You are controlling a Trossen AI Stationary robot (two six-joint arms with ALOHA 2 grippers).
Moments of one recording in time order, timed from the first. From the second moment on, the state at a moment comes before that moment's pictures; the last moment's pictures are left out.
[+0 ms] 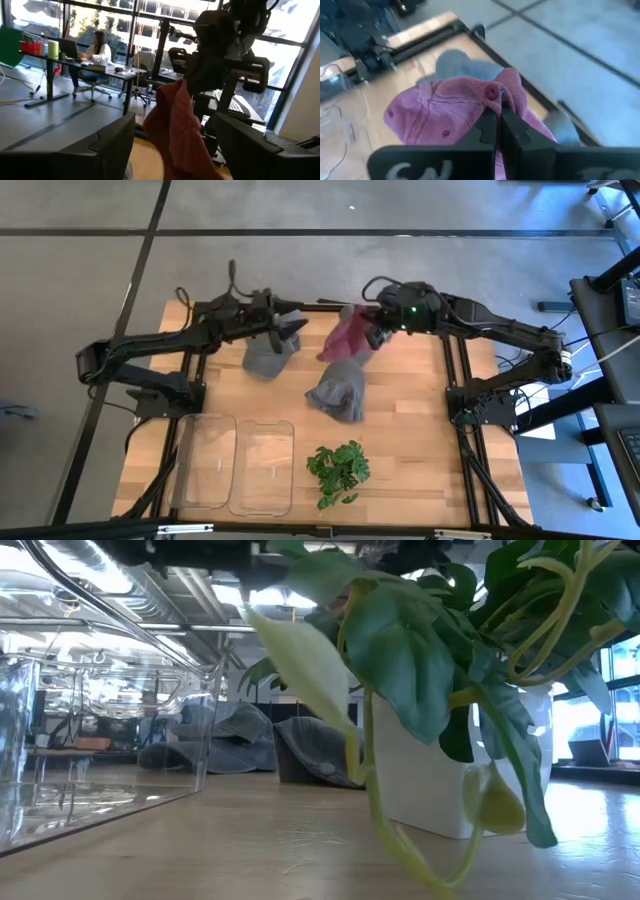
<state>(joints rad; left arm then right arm) 0.42 1.19 0.81 0.50 0.15 -0.22 -0.25 1.33 1.43 -0.65 0.24 0.25</state>
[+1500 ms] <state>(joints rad) 0.33 1.34 0.86 0.37 -0.01 -0.33 -0.25 1.47 1.43 -0.49 0.18 0.23</state>
